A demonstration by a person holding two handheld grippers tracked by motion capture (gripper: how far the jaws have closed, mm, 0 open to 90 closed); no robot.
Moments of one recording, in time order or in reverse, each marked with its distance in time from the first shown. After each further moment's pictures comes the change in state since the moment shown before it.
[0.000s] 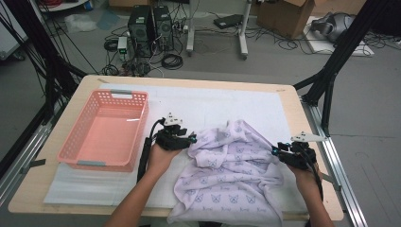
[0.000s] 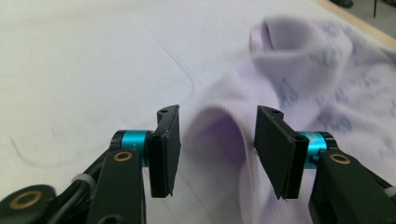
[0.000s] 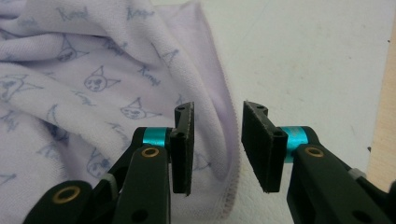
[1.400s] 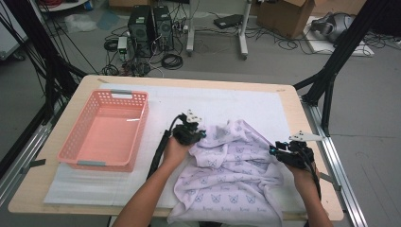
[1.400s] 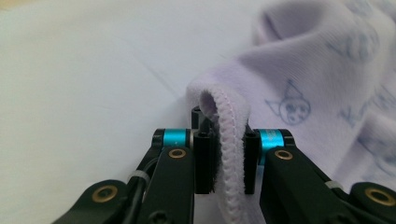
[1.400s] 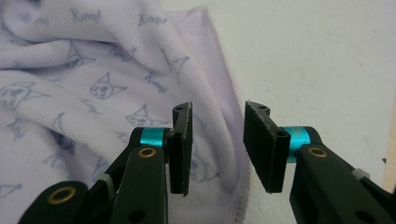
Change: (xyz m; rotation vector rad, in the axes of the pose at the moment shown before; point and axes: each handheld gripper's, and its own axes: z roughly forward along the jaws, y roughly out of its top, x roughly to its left) left arm -0.003 0.011 0.042 0.048 0.039 0.116; right arm 0.001 0.003 0.006 -0.019 0.023 0.012
